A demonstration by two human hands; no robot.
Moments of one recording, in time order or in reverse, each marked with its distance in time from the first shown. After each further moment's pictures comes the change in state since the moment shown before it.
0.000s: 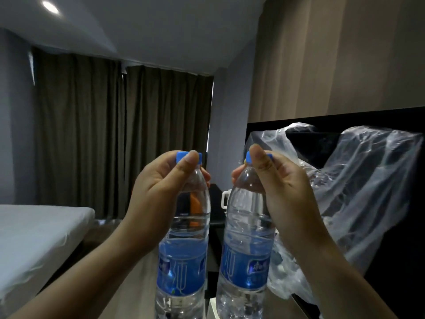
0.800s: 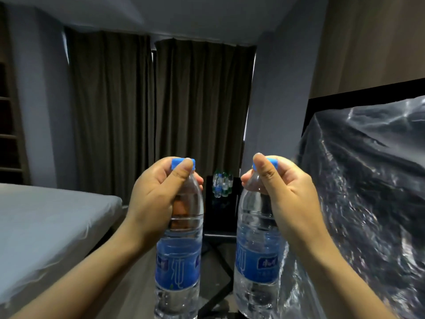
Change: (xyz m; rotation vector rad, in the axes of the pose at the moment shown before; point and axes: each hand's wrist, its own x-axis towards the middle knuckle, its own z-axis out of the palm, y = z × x) left_hand 0.216 -0.309 -0.044 0.174 0.240 -0.142; right_hand 0.248 0.325 0.067 0.018 -0.107 0.053
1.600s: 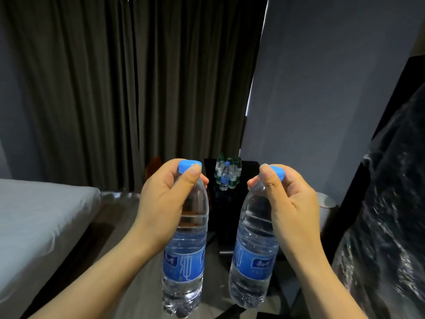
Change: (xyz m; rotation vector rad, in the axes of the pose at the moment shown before) left_hand 0.266 -0.285 -0.087 0.030 -0.043 -0.105; right_hand 0.212 0.251 0.204 -0.076 0.149 0.112
